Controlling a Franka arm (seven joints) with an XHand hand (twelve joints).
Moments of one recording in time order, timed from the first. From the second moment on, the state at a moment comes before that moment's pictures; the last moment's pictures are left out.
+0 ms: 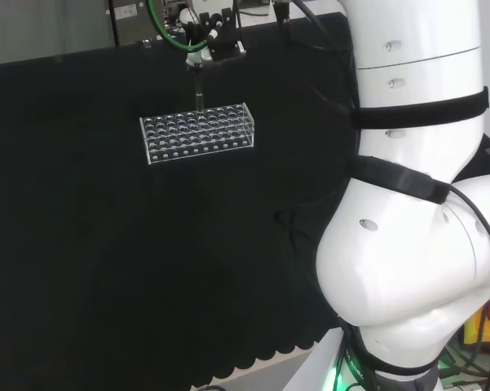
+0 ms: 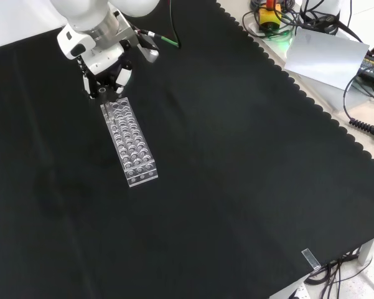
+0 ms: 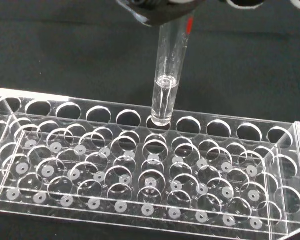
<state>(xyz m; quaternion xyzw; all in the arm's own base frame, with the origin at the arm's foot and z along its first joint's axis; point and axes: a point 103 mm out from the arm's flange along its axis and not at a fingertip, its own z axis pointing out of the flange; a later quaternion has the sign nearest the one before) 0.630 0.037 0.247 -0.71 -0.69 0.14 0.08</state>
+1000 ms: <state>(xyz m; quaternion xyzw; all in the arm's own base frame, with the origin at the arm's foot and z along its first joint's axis) 0.625 0.038 0.230 -0.70 -0.69 0.14 0.10</state>
